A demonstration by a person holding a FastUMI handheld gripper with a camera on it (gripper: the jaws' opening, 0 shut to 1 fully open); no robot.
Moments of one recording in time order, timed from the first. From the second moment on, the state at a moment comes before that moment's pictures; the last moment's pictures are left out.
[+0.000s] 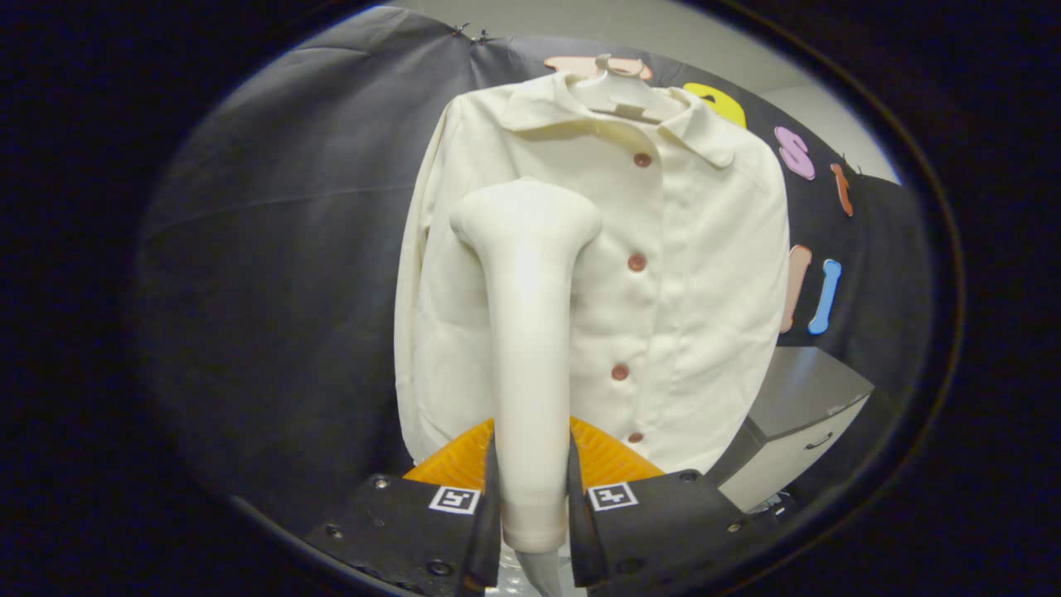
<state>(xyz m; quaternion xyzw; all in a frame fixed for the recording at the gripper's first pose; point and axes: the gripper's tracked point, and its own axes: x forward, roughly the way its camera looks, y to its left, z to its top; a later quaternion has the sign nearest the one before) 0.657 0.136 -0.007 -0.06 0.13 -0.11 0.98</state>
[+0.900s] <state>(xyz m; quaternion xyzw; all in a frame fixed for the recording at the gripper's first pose) 0.657 0.141 -0.161 -0.02 0.25 -0.10 0.96</state>
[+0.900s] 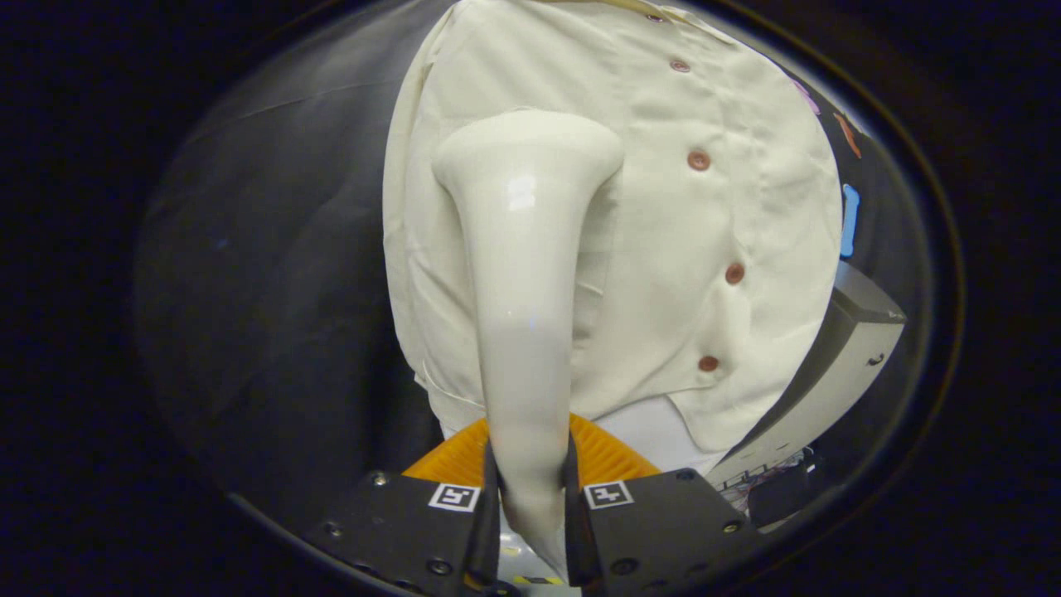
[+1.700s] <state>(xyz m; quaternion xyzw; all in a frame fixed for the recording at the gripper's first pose) 0.604 0.151 -0.248 0.02 0.35 -0.07 0.93</state>
